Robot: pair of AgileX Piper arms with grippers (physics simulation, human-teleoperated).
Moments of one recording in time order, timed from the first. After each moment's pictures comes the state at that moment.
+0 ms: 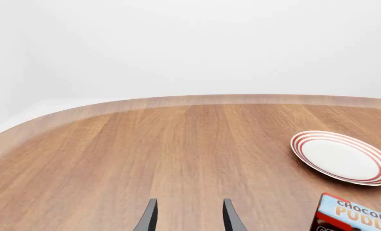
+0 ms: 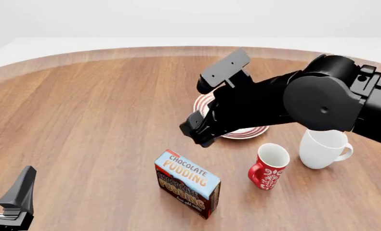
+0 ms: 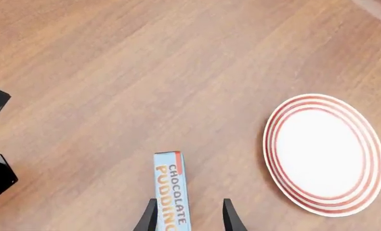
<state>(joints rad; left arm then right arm) 0.00 0.01 0.00 -0.01 0.00 0.79 1.36 -1.18 0.62 -0.04</state>
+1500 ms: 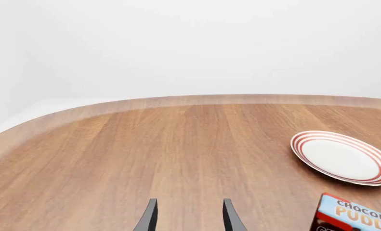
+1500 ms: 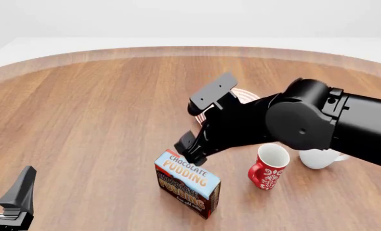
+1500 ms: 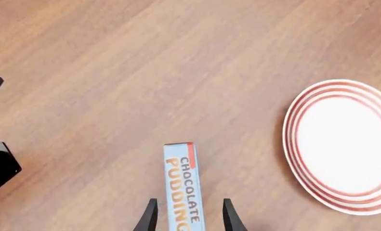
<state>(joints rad) 0.00 0.01 0.00 -0.01 0.00 0.84 1.40 -1.11 0.57 0.00</state>
